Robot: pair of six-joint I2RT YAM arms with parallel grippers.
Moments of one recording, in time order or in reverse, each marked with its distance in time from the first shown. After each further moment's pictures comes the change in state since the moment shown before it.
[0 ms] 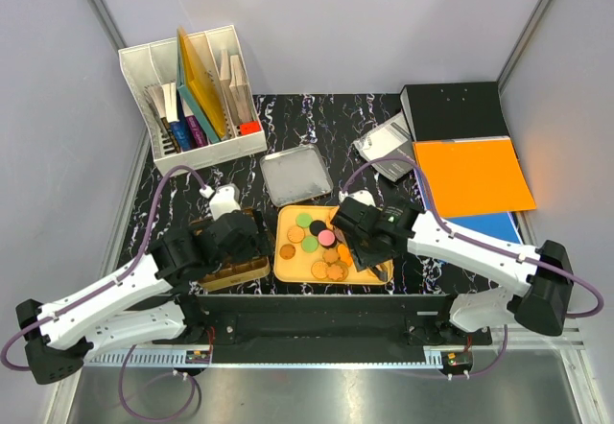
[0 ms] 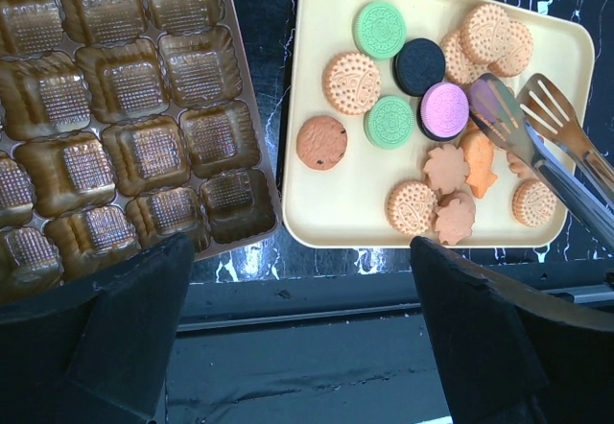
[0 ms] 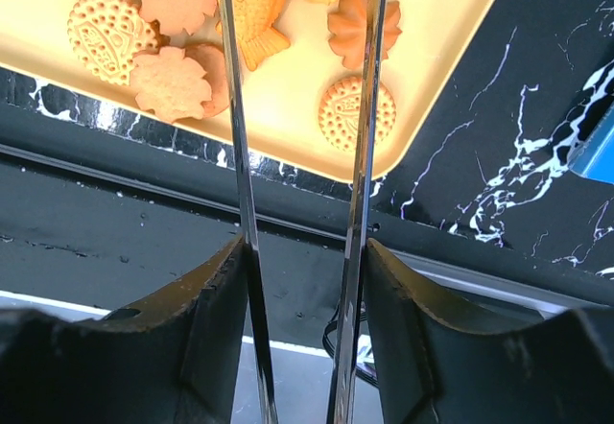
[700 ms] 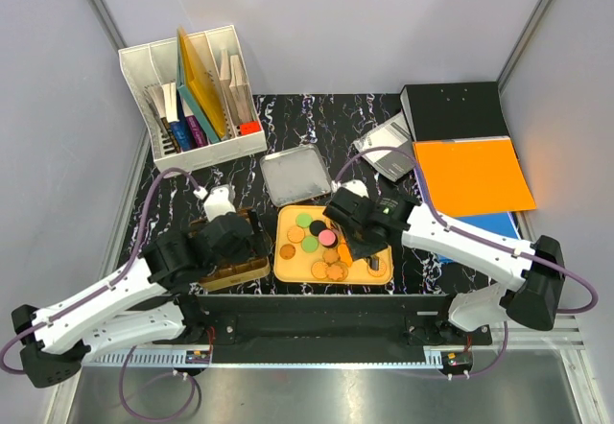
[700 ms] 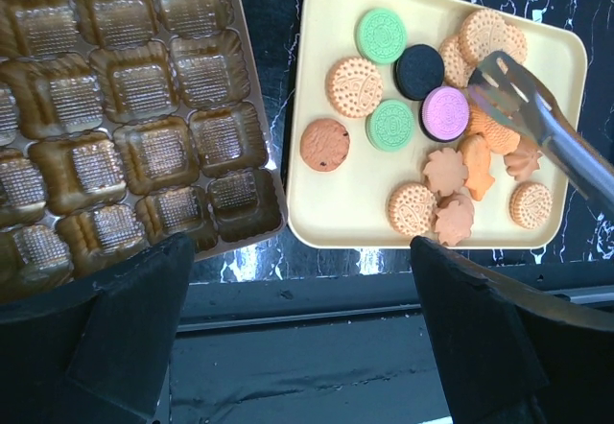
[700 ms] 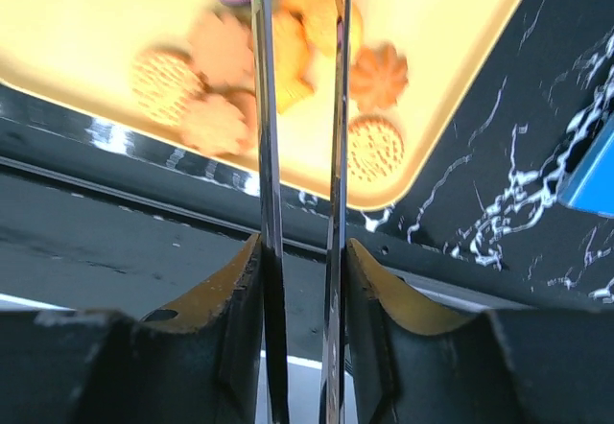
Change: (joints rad) left arm 0.000 -0.040 -0.010 -0.010 -0.011 -0.002; right arm 0.000 0.060 0.089 0.006 0.026 -0.016
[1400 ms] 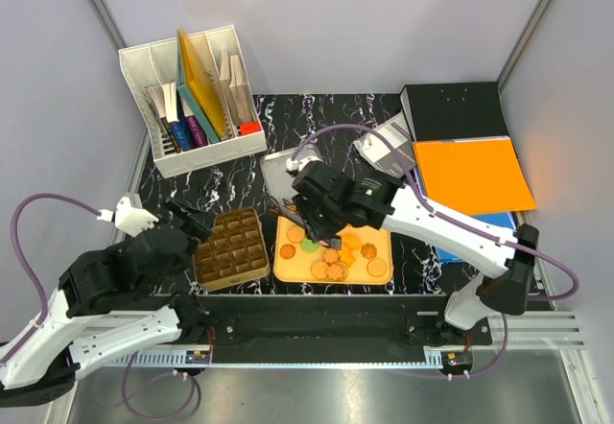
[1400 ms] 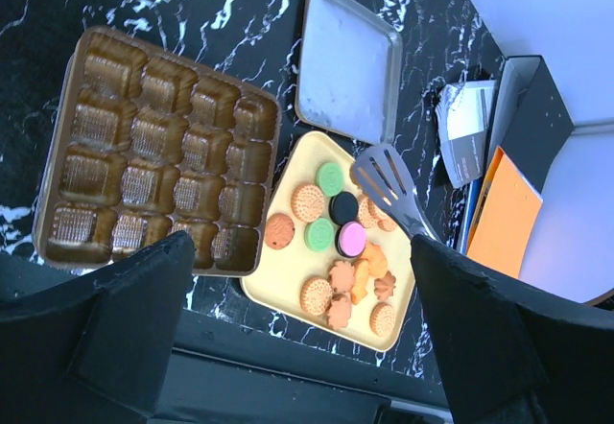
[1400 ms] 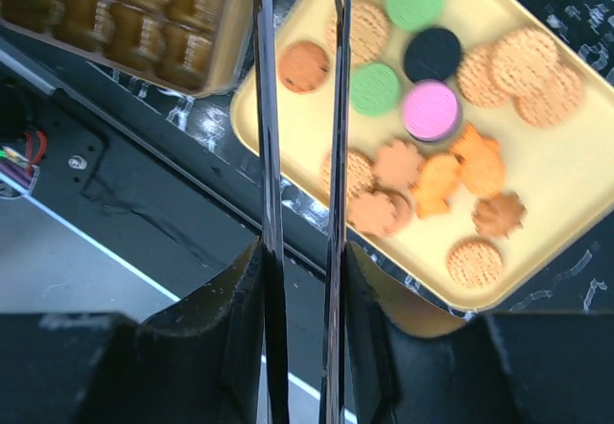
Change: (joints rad) left arm 0.005 -0.239 0.239 -0.371 -0.296 -0.424; right arm 0.050 0.156 0.372 0.078 -0.127 -0.140
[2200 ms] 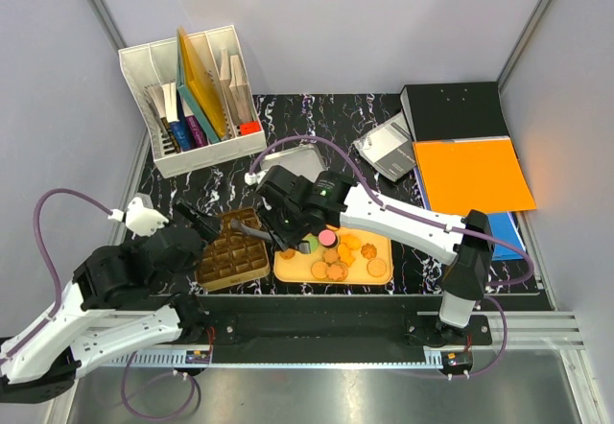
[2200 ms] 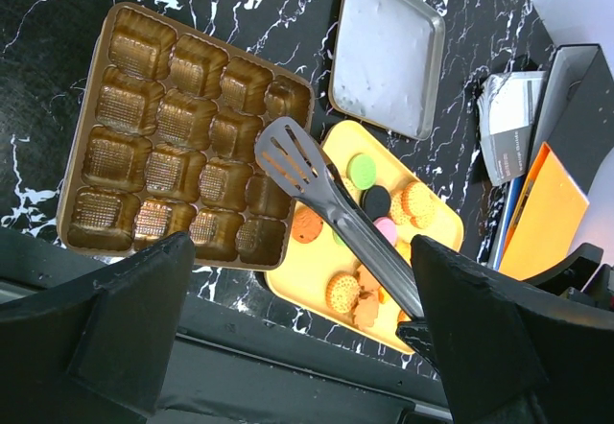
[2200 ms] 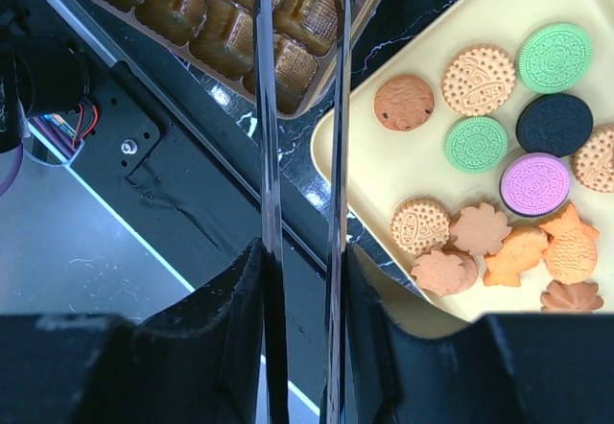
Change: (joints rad) left arm 0.001 0.034 -0.045 -0.030 0.018 -0.047; right arm 0.050 0.239 0.142 0.090 -0.171 -0.101
